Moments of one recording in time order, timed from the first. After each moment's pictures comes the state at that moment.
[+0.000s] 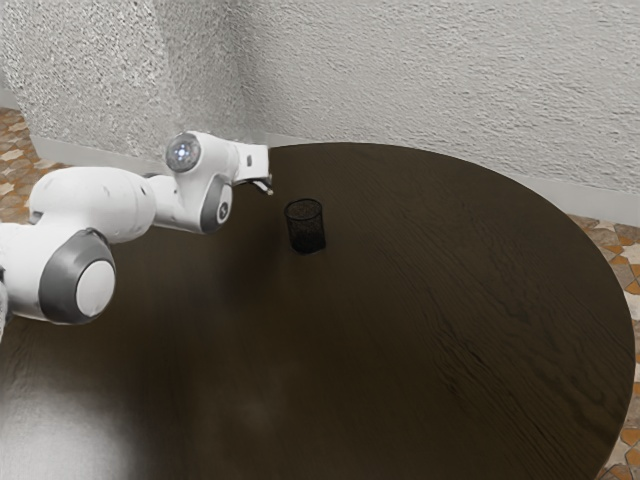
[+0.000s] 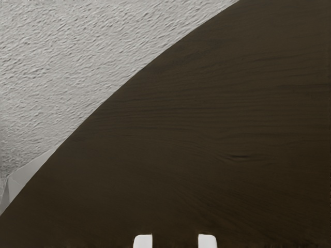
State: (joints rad) arm 0.10 0.92 0.08 -1.24 -0.04 3.10 0.63
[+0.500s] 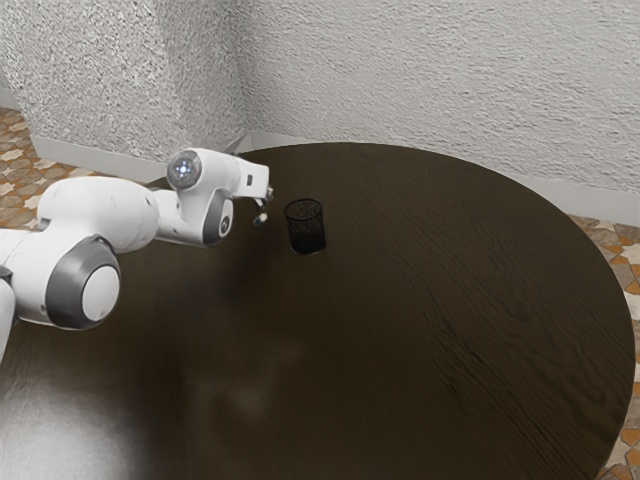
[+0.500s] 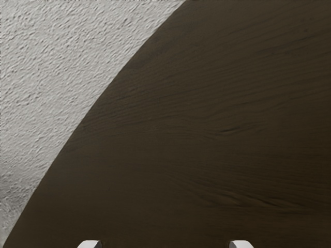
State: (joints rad) arm 0.11 0.95 0.07 -1.24 -0.04 3.16 0.80
